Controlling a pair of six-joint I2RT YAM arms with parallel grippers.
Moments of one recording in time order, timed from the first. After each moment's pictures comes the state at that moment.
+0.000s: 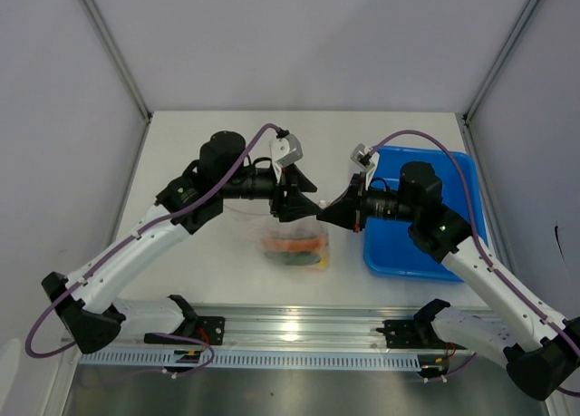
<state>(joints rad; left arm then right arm) -0.76 1.20 1.33 -0.38 0.67 -0.01 0.61 0.98 0.97 -0.16 -0.75 0.37</state>
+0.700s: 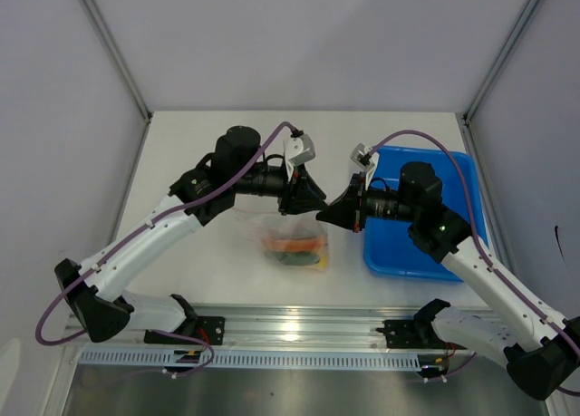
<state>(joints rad) -0.78 1.29 1.38 -0.41 0.71 0.02 0.61 0.98 0.96 -0.15 -0.75 0.38</state>
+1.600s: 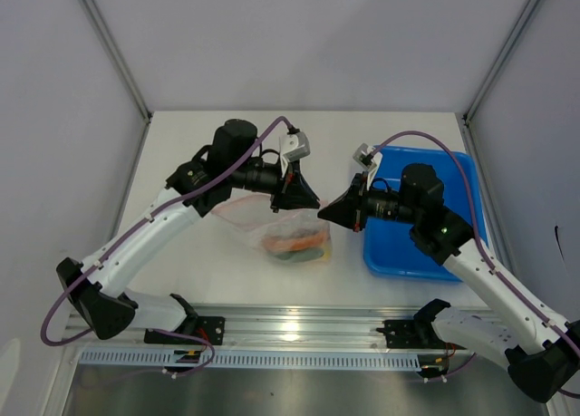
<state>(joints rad) -0.71 1.32 1.43 -0.54 0.82 0.07 0.61 0.96 0.96 -0.17 -0.69 0.38</state>
